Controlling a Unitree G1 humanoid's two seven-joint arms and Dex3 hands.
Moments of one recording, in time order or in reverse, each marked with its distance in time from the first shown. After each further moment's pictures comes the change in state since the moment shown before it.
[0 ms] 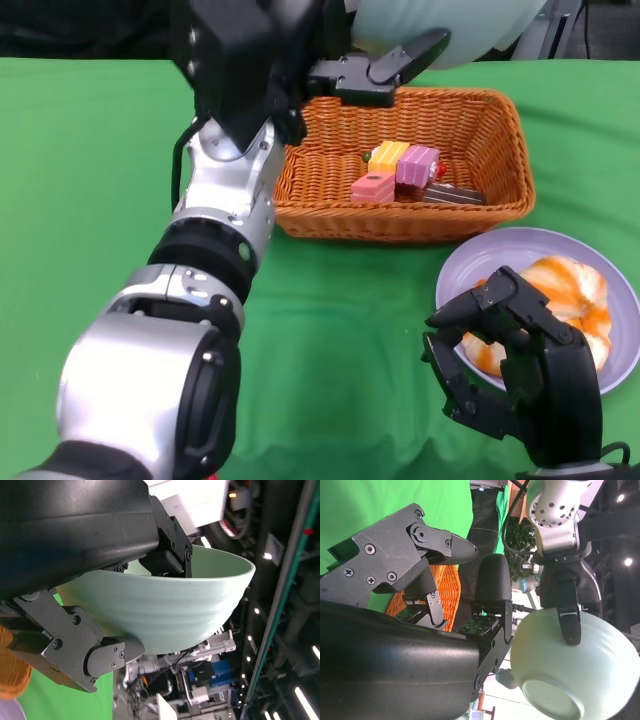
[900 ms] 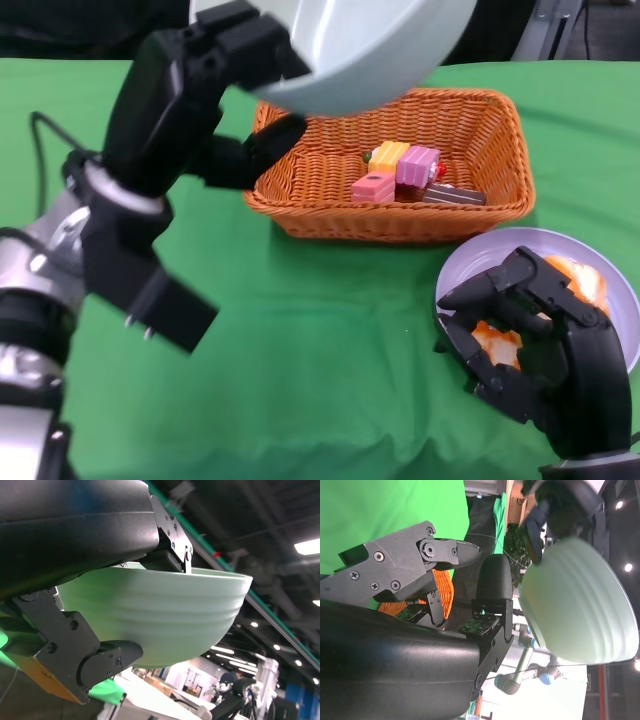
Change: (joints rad) left arm 0.307 0.402 -0.205 -0.289 0.902 -0.574 0.999; right arm 0.061 -0.043 -0.007 -0.250 0.055 0.208 0.053
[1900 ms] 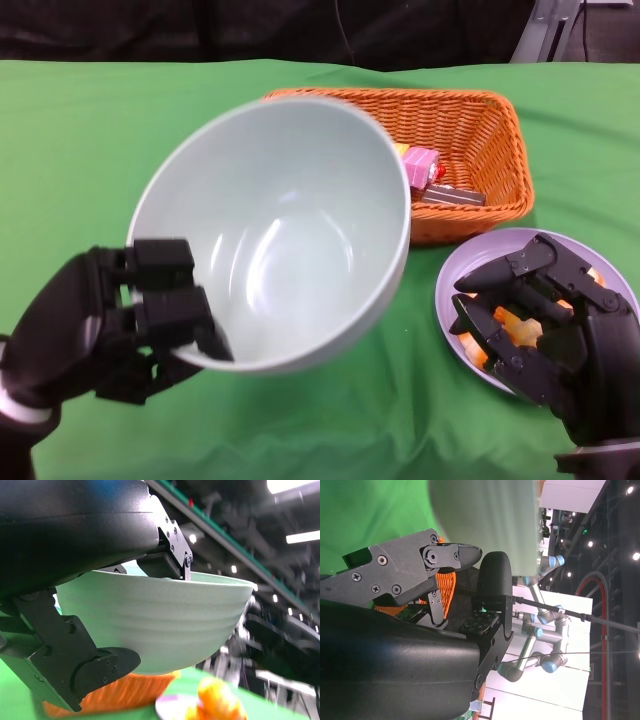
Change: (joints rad) left arm 0.409 0.338 -0.243 -0.258 0.353 -0.101 0.521; right arm -0.011 -0.005 -0.033 -0.046 -0.004 0.069 -0.020
